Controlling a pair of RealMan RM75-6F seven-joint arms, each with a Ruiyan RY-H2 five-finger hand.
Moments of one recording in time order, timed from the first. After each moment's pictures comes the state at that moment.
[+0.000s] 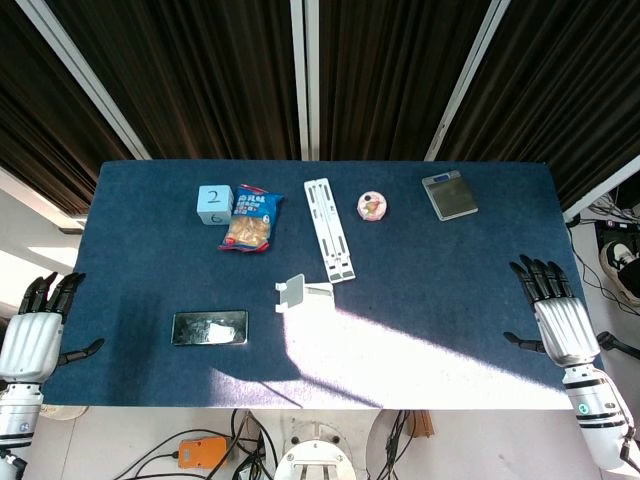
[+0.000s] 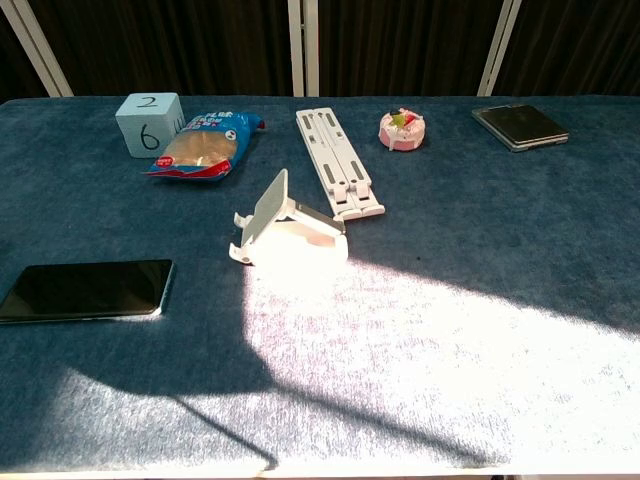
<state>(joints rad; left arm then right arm) -0.08 -1.17 -0.03 -1.60 1.49 1.50 0.10 0.19 -1.15 0.06 -1.61 -1.54 1.39 -0.04</state>
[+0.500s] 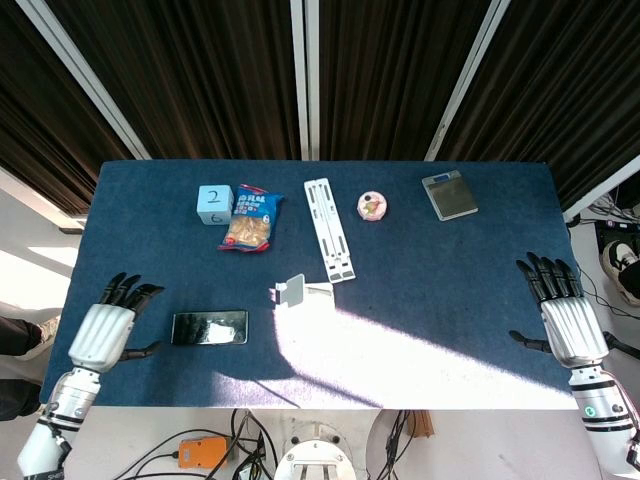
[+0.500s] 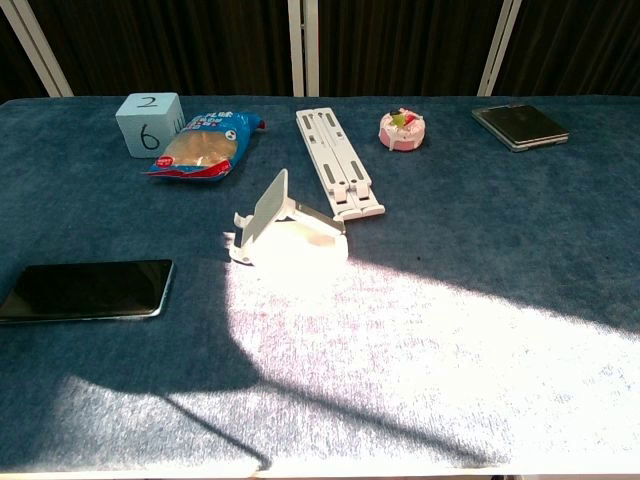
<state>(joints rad) -0.21 -1.23 -0.02 -1.70 1.56 1.30 0.18 0.18 -1.12 0.06 -1.63 -1.56 1.42 -0.05</state>
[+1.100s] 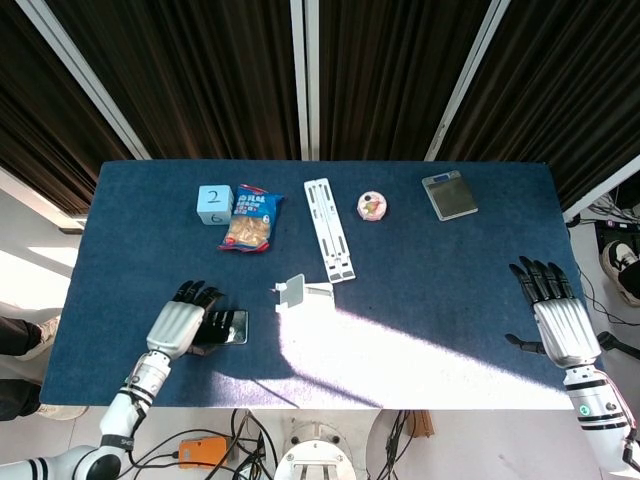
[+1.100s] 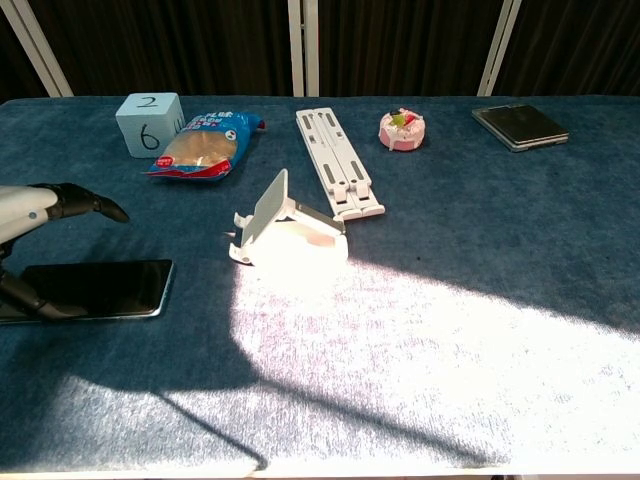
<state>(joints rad) -0.36 -1.46 -0.07 -1.70 1.24 1.06 0.47 0.19 -1.12 0.05 -1.63 -1.54 1.37 -0.07</state>
